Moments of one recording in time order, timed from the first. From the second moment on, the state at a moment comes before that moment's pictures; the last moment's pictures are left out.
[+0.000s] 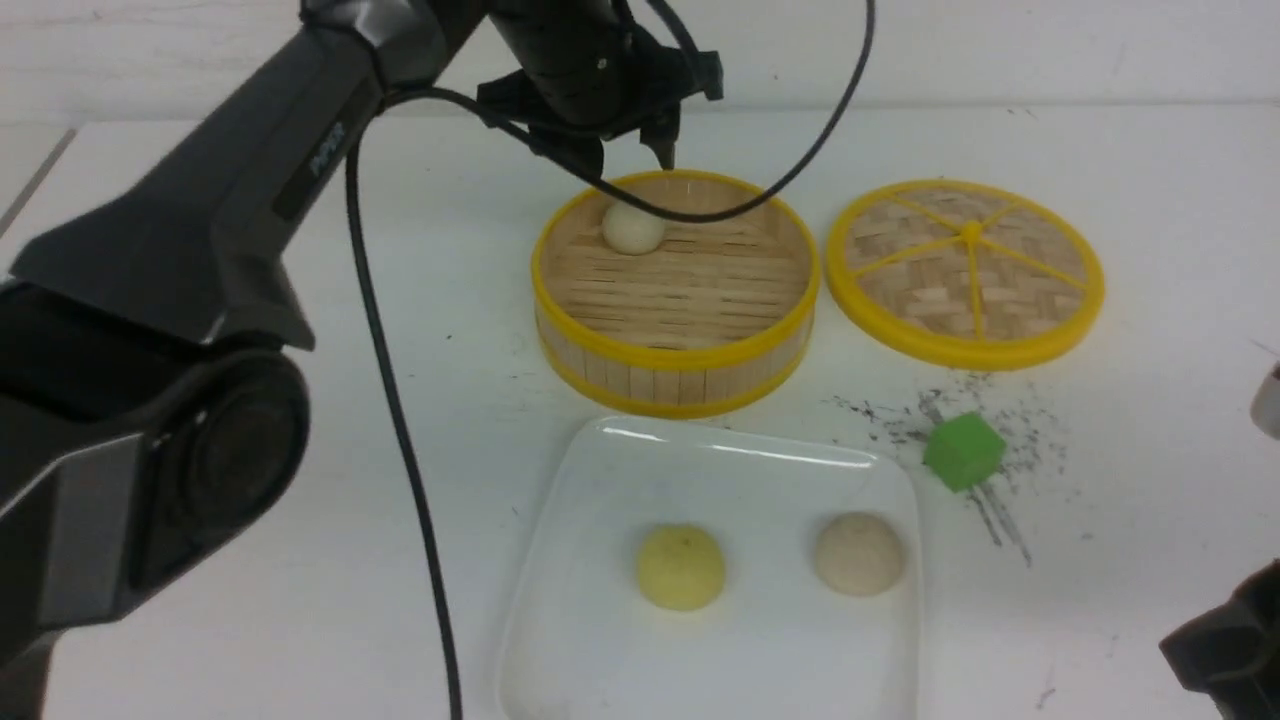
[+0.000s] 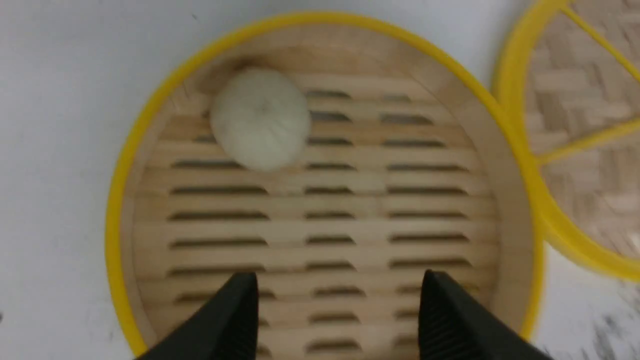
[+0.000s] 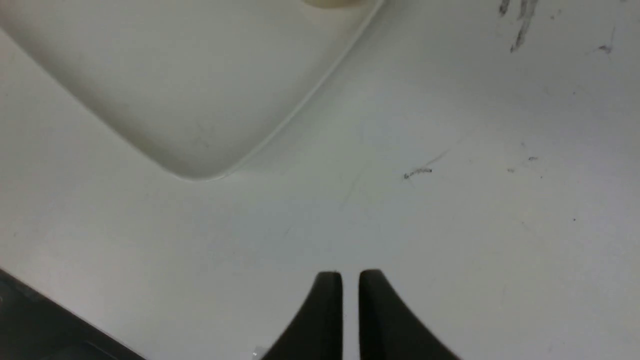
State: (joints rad) right arm 0.43 0.95 -0.76 0.22 0.99 -0.05; left arm -0.45 2.34 -2.48 -0.03 1.15 -0.33
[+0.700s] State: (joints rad) right arm 0.43 0.95 -0.76 0.22 0.89 -0.05; left arm -0.44 2.52 -2.52 0.04 1.02 -0.26
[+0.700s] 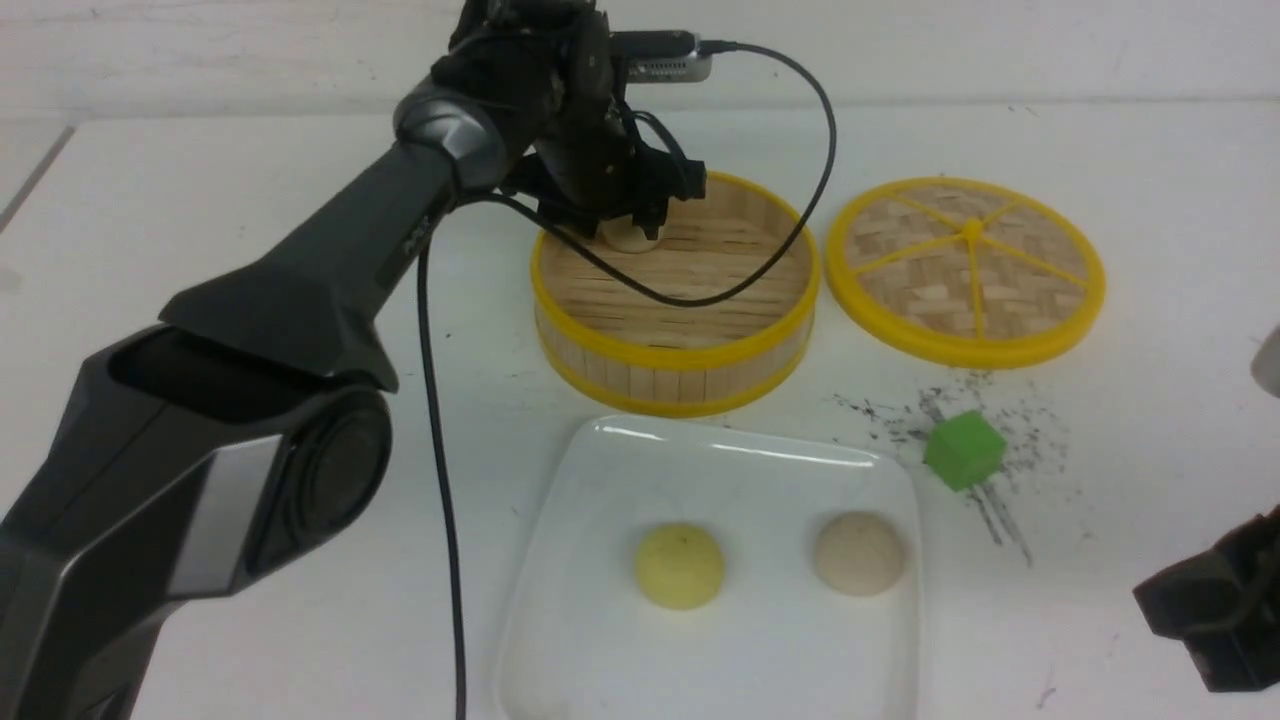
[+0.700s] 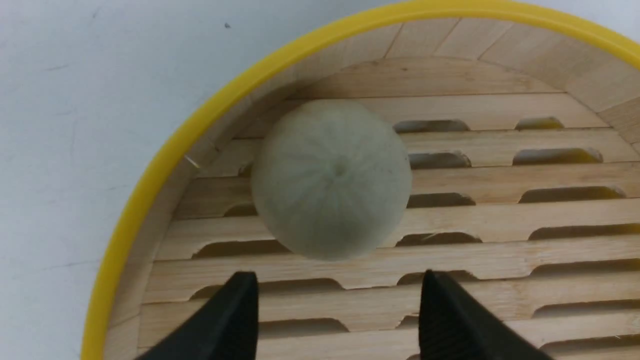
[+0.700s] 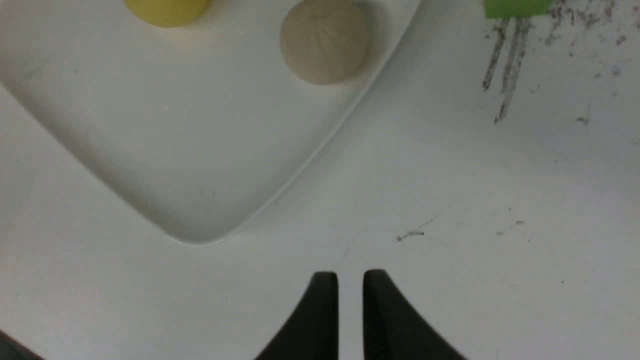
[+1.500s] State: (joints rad) right arm 0.43 0.95 -0.76 0.25 0.89 -0.05; left arm -0.32 2.52 -2.56 -0.18 1.08 -0.16
